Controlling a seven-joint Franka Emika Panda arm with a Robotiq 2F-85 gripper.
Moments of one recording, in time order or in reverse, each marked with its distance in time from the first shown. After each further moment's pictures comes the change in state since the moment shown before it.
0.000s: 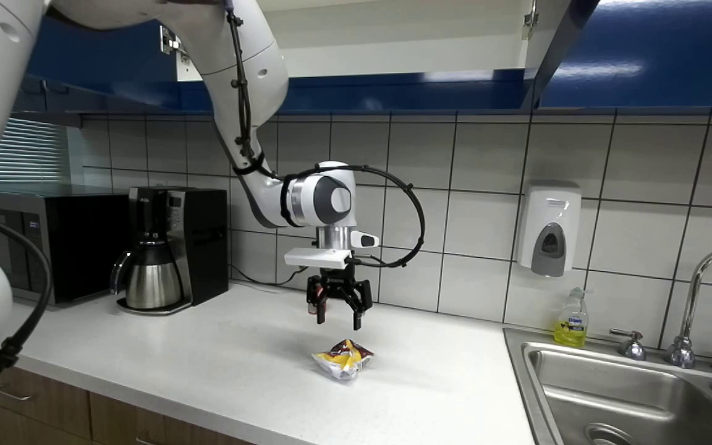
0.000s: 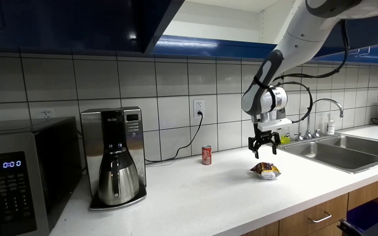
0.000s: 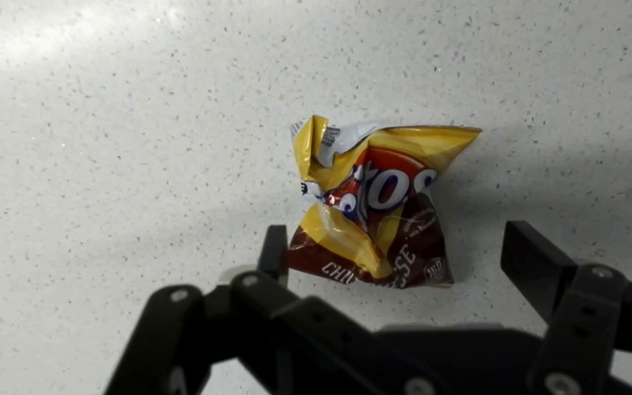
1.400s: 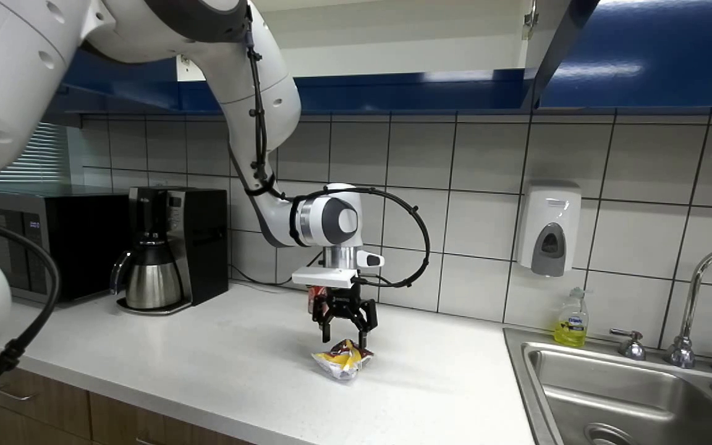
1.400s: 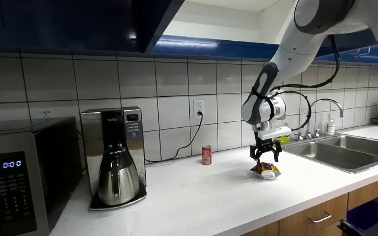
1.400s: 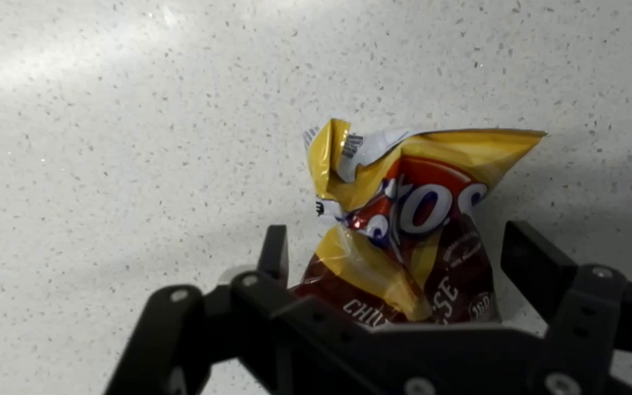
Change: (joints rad) arm -0.005 0.117 -0.012 0.062 0.000 0.008 0.005
